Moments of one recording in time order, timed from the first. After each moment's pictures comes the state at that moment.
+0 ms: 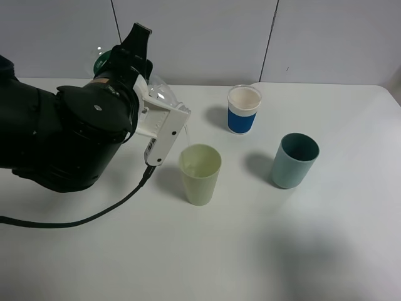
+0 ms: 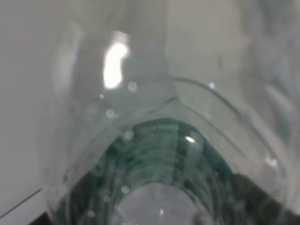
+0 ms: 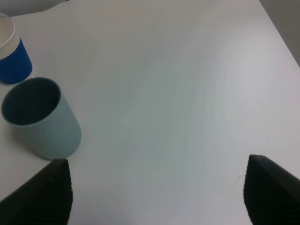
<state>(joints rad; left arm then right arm) -1.04 1.65 -0.82 -1.54 -1.13 2.98 -0.04 0.00 -0.50 -0.04 1.07 0.08</state>
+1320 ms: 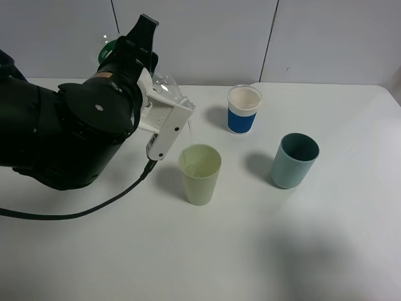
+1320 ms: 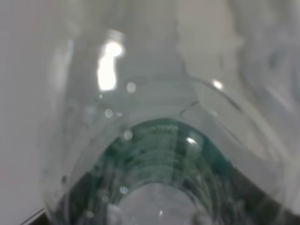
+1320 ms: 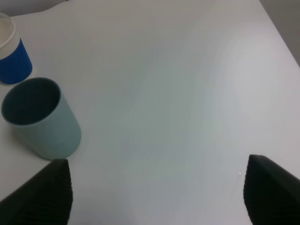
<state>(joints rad) -1.04 1.65 -0.83 -1.46 -1.13 2.98 -0.04 0.00 -0.50 -0.04 1.07 0.08</state>
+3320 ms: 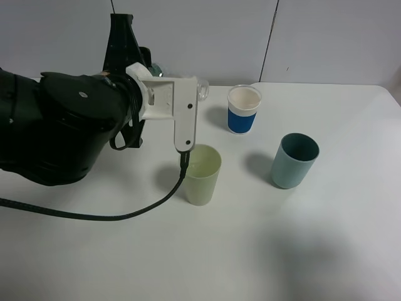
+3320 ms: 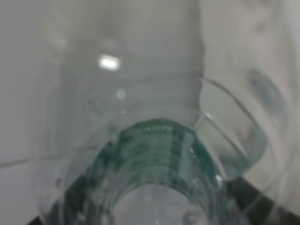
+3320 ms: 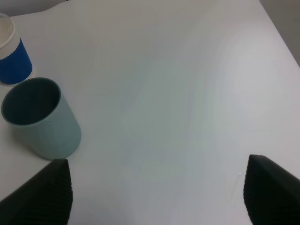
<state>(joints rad) -1.04 1.59 -0.83 -1.53 -1.00 2.52 -0.04 0.00 -0.50 -0.04 1.07 0.08</state>
